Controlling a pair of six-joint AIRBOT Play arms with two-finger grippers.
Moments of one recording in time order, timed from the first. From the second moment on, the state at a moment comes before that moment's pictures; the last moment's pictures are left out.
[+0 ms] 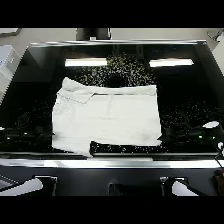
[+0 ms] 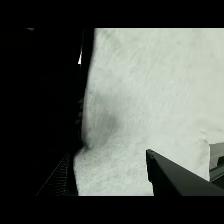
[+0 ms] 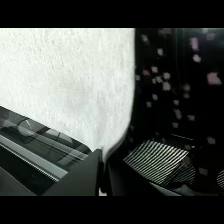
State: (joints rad) left arm 0.63 -1.35 0.67 0.84 -1.28 -0.95; right arm -0.47 -1.30 0.65 -0.87 1.33 1.00
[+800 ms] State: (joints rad) left arm 0.57 -1.39 0.70 0.77 -1.25 -0.95; right arm -0.46 -1.26 0.65 -0.79 1.34 0.98
